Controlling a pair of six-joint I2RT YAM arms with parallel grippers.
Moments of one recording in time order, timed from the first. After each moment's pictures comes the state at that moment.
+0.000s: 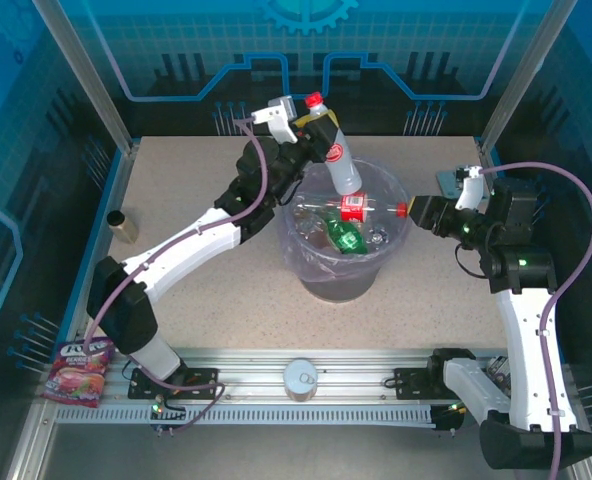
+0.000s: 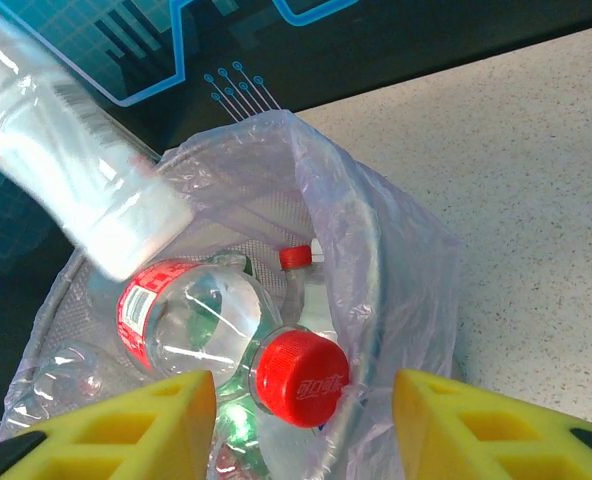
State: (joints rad) left arm -0.68 1.64 1.44 0.40 -0.18 -0.63; right arm -0.04 0.91 1.18 -0.79 -0.52 0.33
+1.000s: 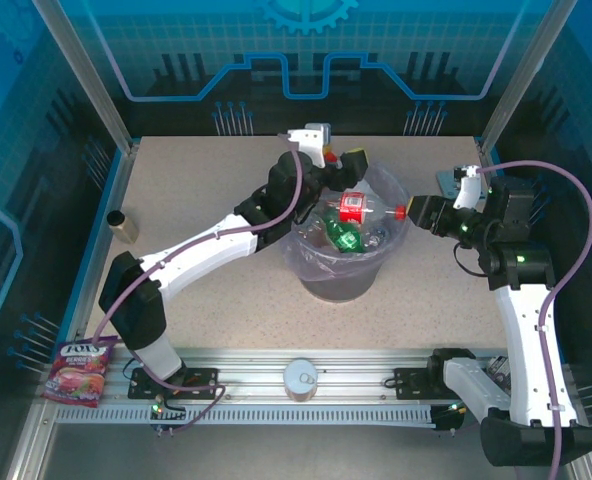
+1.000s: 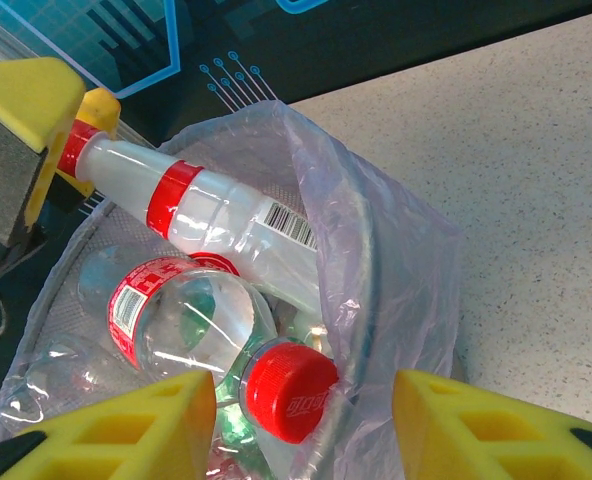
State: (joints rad) left arm -0.76 1.68 1.47 0.15 -0.21 -0.46; right arm -0.04 0.92 1.18 -0.79 -0.52 0.33
